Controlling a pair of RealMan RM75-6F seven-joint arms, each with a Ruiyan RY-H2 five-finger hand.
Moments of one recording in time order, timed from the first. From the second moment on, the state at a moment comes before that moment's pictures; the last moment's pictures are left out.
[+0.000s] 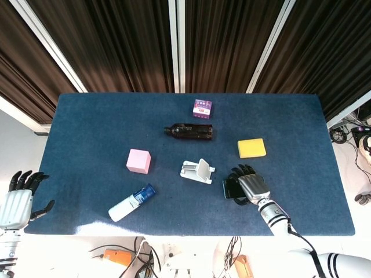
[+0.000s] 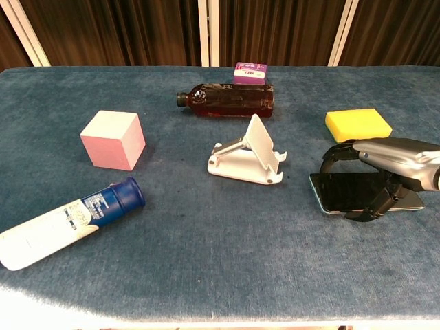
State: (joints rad) left arm -0.02 -1.23 -0.02 -1.50 1.47 1.49 0.01; right arm 0.52 -1.46 0.06 -1.68 -1.09 0.95 -0.38
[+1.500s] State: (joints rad) left arm -0.02 -1.22 -0.02 -1.52 1.48 1.50 0.02; right arm 0.48 -1.77 0.23 -1.54 -1.36 1.21 0.51
